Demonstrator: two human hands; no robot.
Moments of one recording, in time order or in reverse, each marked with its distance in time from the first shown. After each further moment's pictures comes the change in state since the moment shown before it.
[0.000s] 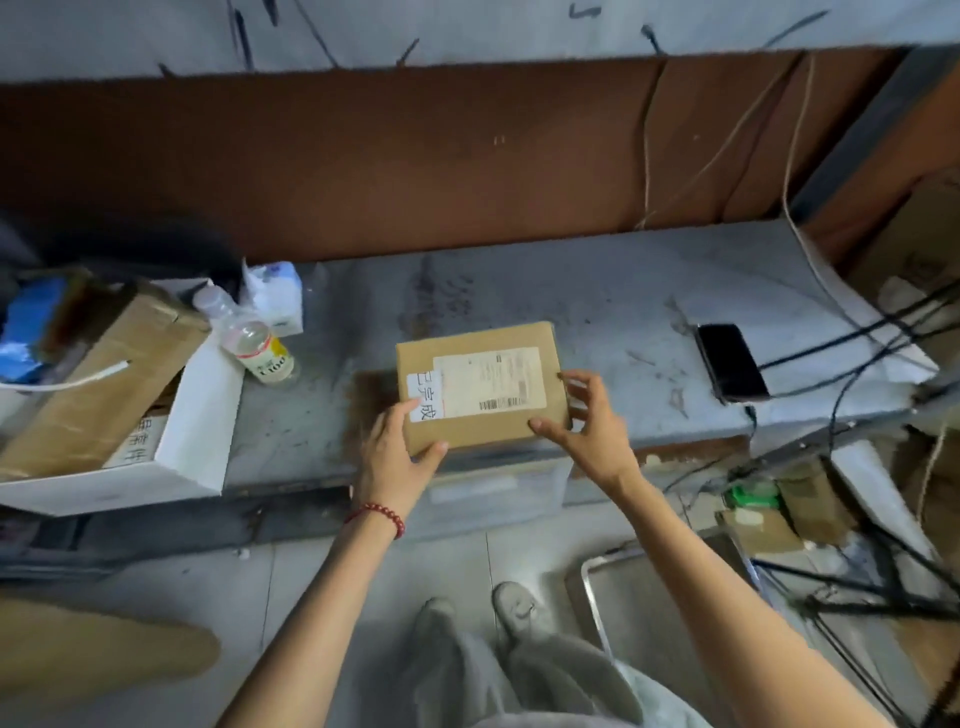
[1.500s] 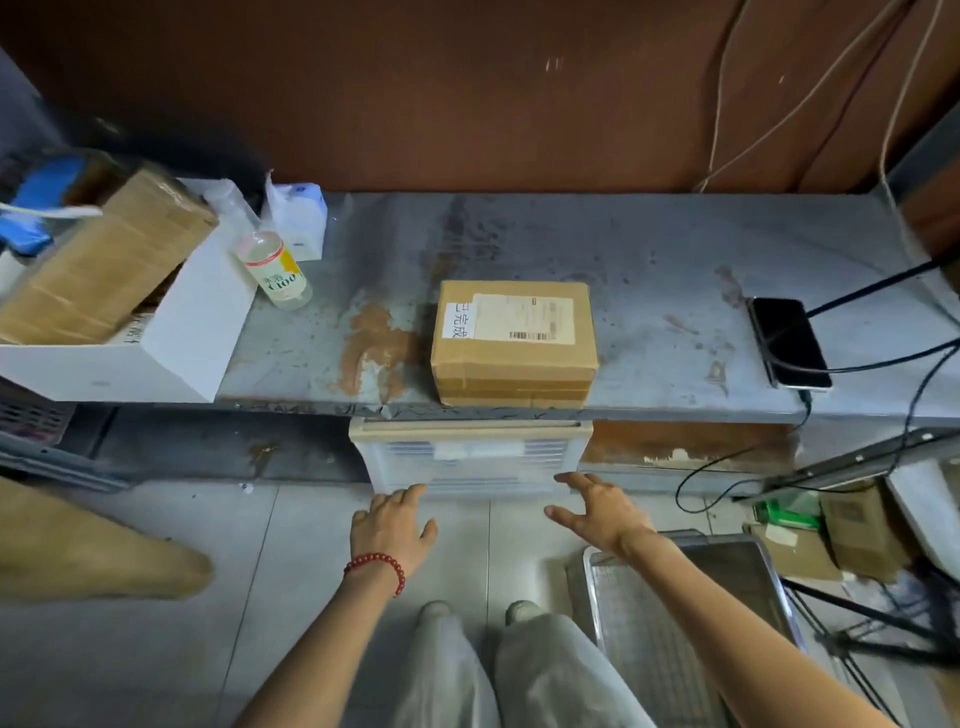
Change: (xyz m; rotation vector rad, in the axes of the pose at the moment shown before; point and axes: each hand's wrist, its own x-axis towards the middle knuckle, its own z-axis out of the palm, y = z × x) left_hand -0.088 -0.106 0.100 0.703 -0.353 -0.215; right_hand -0.035 0.162 0.016 -0.816 -0.559 0.158
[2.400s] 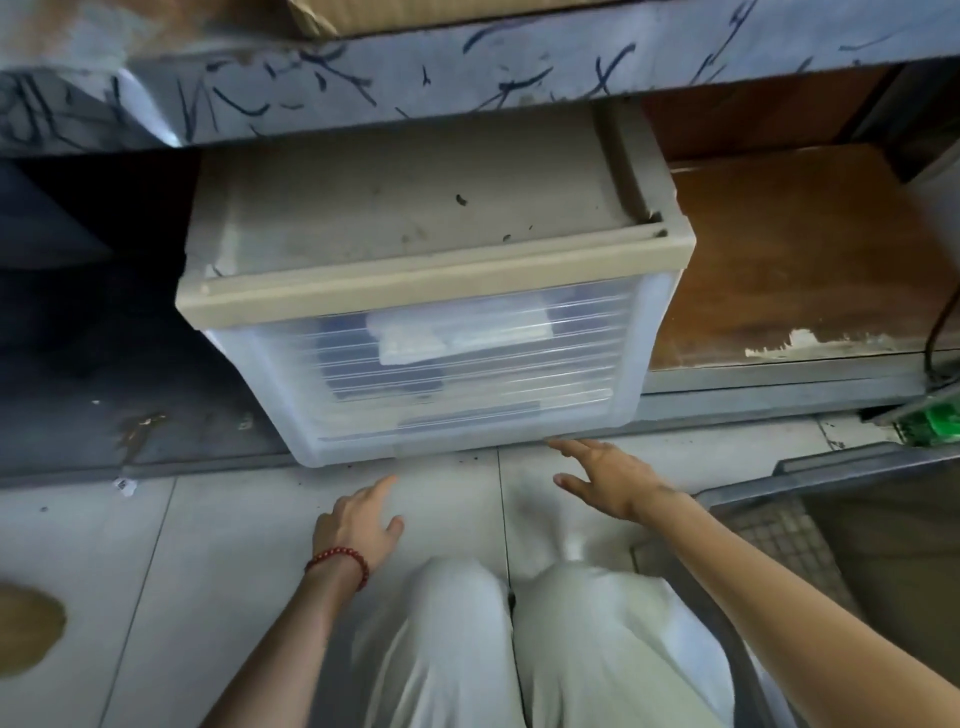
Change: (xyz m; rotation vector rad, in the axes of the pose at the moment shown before) left_hand 0.223 -0.081 0.335 -0.034 -0.011 0.001; right_hand 0.260 0.130 0.264 -0.132 0.051 -0.129
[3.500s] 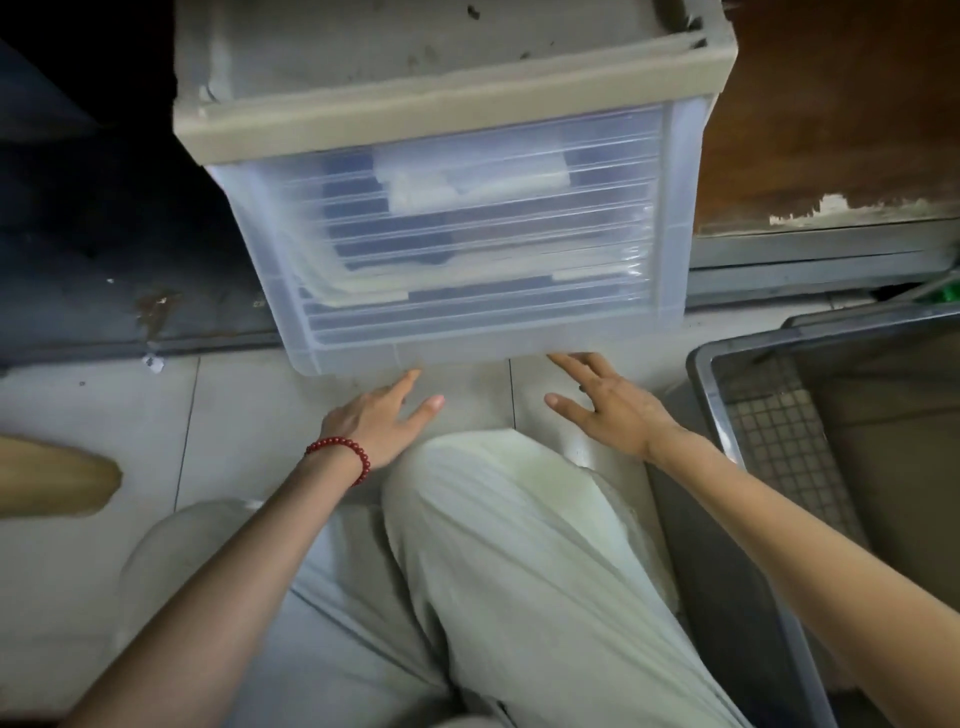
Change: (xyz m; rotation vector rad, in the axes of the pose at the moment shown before) left_hand -0.067 0.000 -0.013 -0.032 -0.145 0.082; right_hand -0.062 -0.014 0.062 0.194 0.103 -0.110
